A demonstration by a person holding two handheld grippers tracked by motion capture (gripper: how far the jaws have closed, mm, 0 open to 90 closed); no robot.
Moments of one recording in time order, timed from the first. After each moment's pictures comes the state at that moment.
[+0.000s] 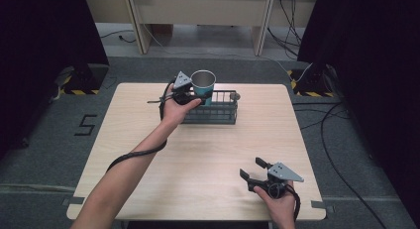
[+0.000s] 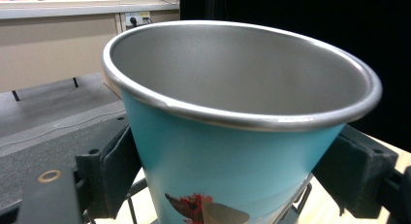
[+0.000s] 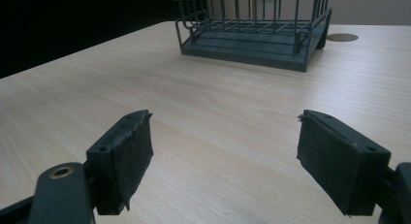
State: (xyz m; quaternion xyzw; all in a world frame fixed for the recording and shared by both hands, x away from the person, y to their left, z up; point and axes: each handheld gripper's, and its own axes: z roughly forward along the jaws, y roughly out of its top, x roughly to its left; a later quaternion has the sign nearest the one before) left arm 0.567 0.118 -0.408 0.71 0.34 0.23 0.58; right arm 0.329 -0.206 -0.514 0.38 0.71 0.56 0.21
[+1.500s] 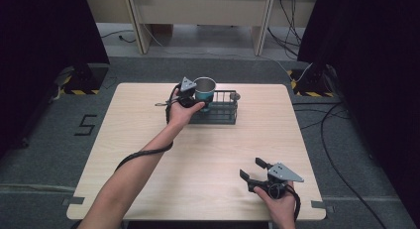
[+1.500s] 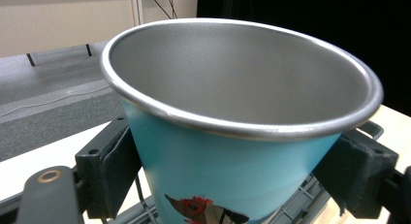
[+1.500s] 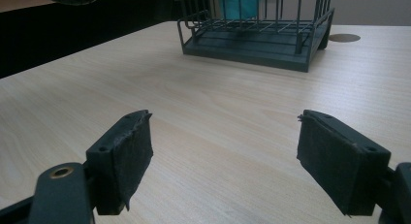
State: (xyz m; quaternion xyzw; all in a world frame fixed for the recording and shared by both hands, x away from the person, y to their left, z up) left arm 0.582 0.108 -0.443 0.72 0.38 0.23 0.54; right arm 0.328 -0.206 -0.514 0.38 0.71 0.56 0.21
